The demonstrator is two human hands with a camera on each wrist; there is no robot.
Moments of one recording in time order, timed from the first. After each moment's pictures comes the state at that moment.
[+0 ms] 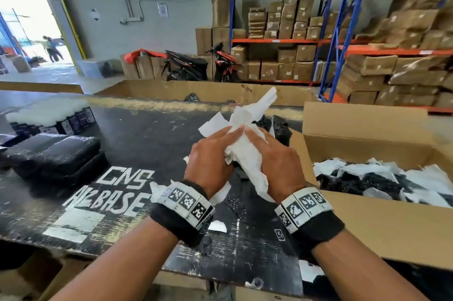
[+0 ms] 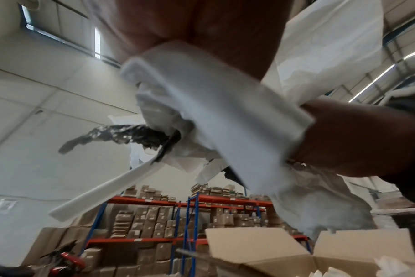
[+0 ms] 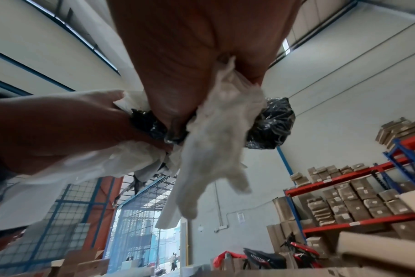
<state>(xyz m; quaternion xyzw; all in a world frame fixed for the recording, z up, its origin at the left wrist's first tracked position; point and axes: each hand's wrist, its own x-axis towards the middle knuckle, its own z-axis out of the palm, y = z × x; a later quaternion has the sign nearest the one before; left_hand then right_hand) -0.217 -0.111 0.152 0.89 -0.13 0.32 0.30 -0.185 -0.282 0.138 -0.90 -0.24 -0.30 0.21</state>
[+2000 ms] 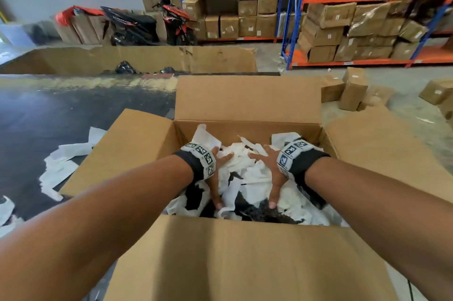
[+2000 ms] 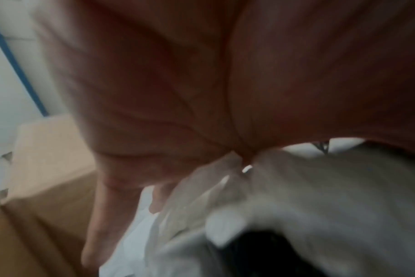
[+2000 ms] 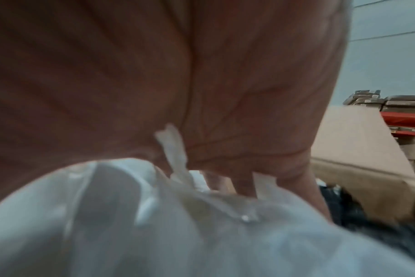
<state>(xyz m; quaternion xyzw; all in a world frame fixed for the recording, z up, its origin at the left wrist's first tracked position) 0.050 -0.508 0.036 0.93 -0.13 -0.30 -0.15 0.054 -0.717 0.057 -0.92 -0.19 0.31 -0.12</state>
